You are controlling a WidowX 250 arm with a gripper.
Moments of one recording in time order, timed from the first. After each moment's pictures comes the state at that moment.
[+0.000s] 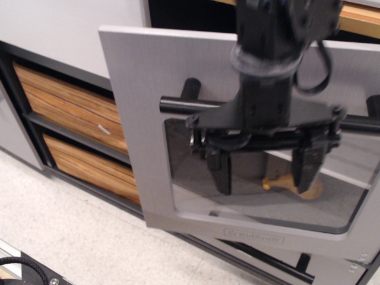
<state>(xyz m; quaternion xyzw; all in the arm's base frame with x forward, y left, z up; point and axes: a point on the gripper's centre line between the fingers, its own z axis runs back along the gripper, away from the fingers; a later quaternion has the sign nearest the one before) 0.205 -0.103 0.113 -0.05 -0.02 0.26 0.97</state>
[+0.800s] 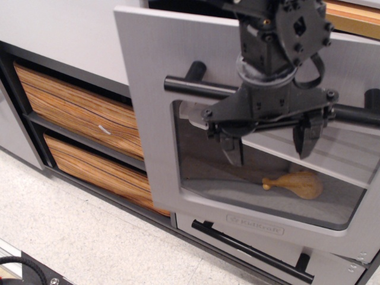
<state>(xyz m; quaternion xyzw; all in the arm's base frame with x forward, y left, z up) 0.253 -0.092 0.102 -0.06 -0.13 0.28 0.95</state>
